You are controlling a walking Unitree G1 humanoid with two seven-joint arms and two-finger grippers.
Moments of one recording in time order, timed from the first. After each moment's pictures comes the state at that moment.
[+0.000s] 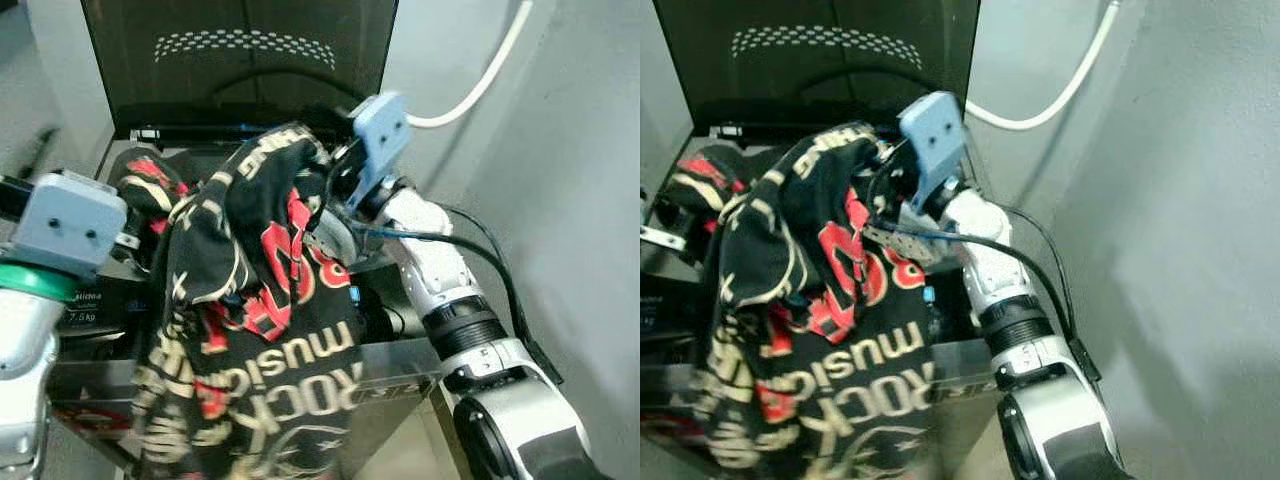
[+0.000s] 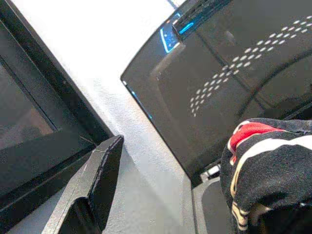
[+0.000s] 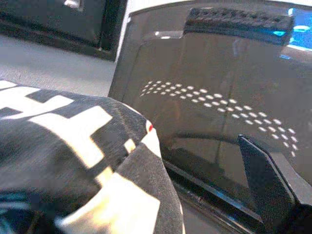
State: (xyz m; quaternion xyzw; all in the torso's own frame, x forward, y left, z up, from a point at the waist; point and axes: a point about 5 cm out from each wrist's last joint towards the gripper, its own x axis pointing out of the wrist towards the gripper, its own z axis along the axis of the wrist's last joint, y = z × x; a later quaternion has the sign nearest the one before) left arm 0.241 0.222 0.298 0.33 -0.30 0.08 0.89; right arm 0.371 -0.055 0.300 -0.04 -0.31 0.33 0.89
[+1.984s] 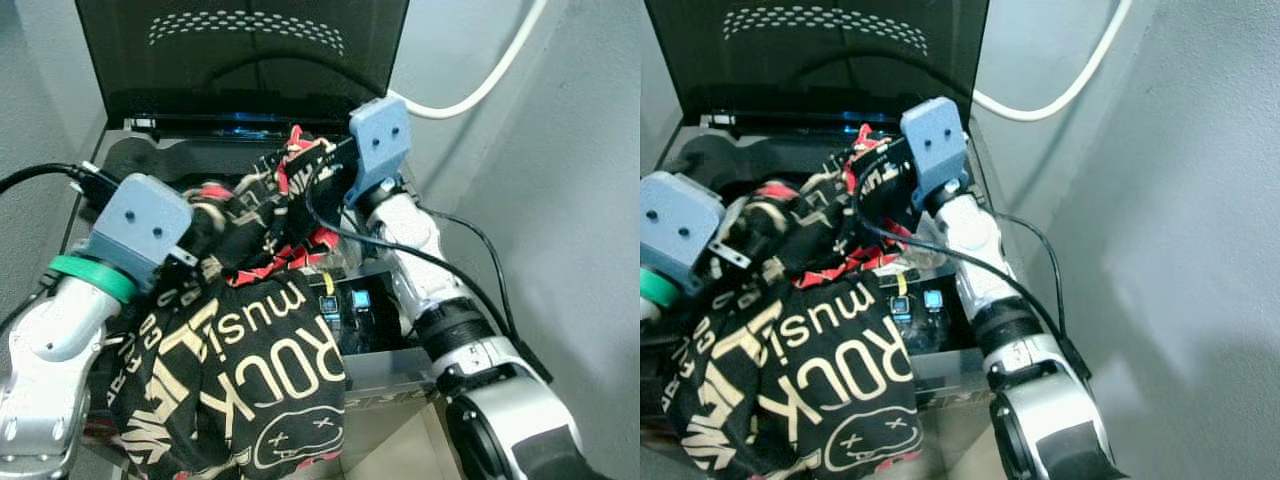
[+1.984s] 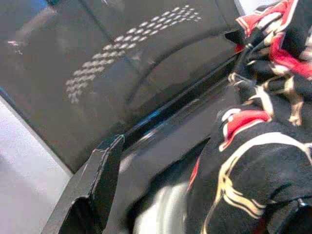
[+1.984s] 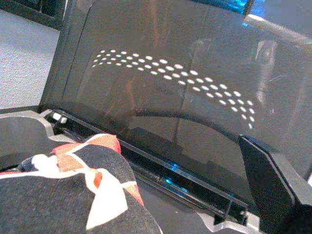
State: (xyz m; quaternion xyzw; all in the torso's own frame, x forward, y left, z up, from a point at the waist) left arm 0.255 0.185 0.283 0.27 -0.21 -0.11 0.93; right arm 0.373 -0.050 0.286 -0.08 -0.32 0.24 0.91
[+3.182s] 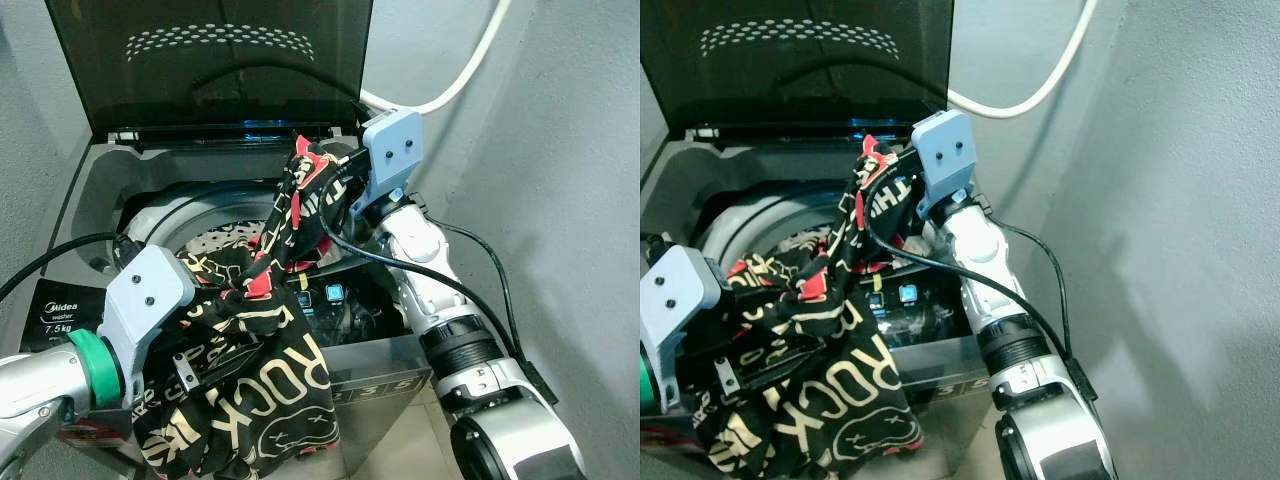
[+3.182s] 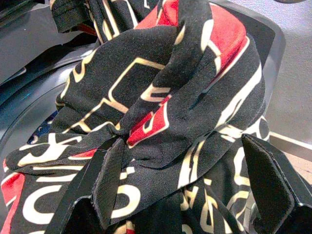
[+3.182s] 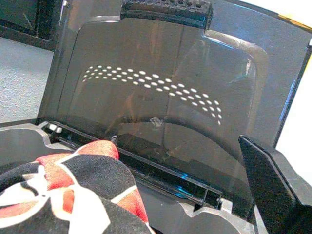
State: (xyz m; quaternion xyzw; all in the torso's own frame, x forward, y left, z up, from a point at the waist) left arm 0.209 0.183 0.235 0.19 0.05 -0.36 0.91; right arm 0.366 -0.055 0.281 -0.07 -0.32 0.24 0.91
